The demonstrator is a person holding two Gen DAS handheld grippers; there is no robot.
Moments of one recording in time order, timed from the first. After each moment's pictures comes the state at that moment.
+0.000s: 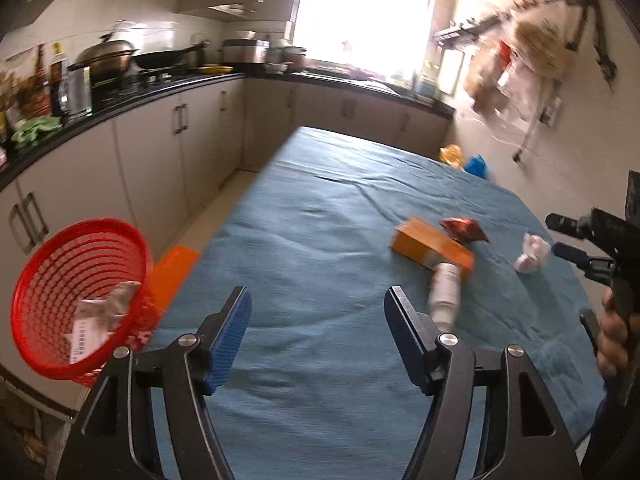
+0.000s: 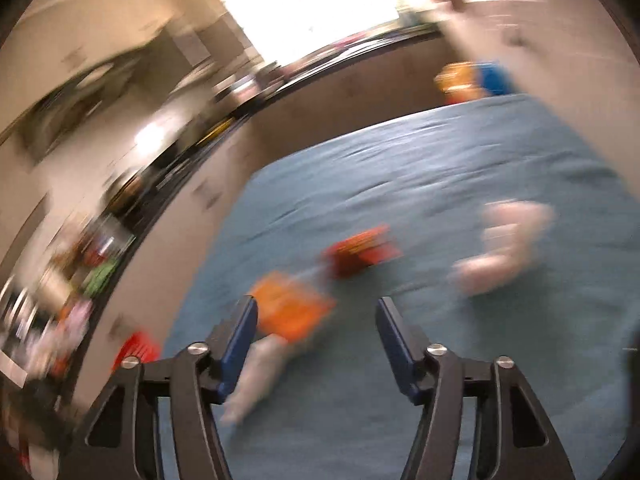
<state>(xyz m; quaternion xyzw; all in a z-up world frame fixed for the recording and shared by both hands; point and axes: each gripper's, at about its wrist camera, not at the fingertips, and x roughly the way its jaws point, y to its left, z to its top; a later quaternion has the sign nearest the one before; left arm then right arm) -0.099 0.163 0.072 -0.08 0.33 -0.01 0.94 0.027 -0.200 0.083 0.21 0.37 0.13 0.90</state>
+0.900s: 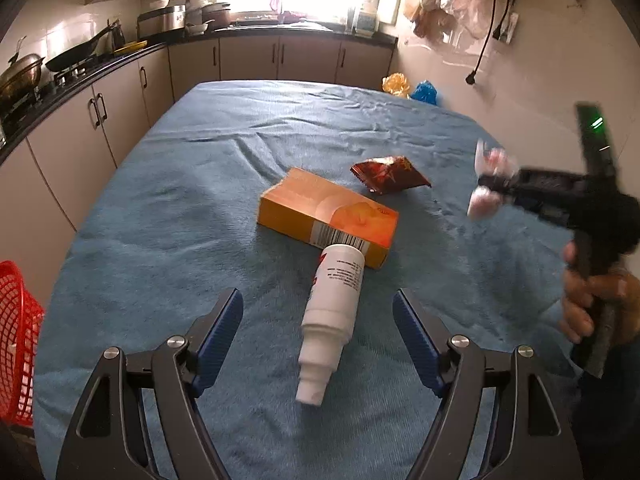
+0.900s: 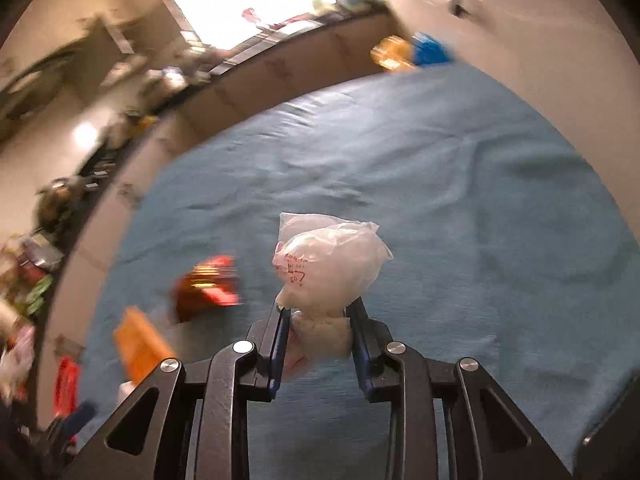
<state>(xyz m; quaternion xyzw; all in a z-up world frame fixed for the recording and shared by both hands) -0.020 0.055 0.041 -0.01 0.42 -0.10 0.90 0.098 -0.239 0.036 0.18 0.41 0.09 0.89</state>
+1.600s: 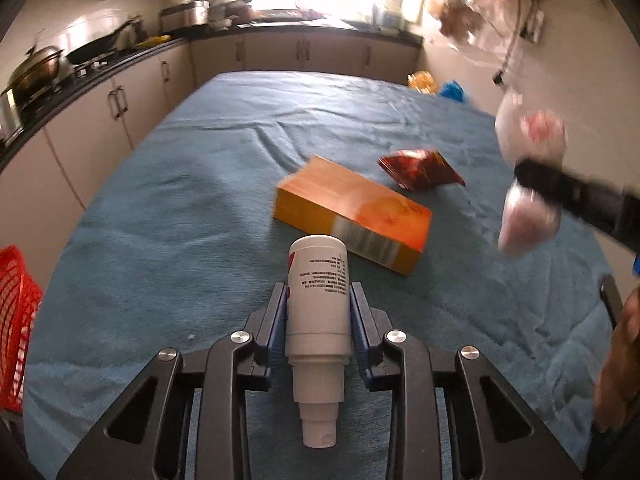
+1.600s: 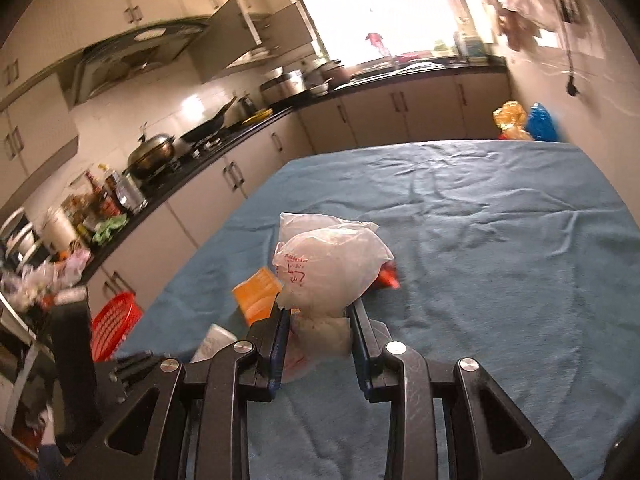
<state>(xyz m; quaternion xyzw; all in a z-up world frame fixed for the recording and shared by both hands) -0.016 0.058 0.026 -0.02 0.41 -0.04 0.91 0.045 -0.167 0.060 0.10 0.33 0.26 0.90</state>
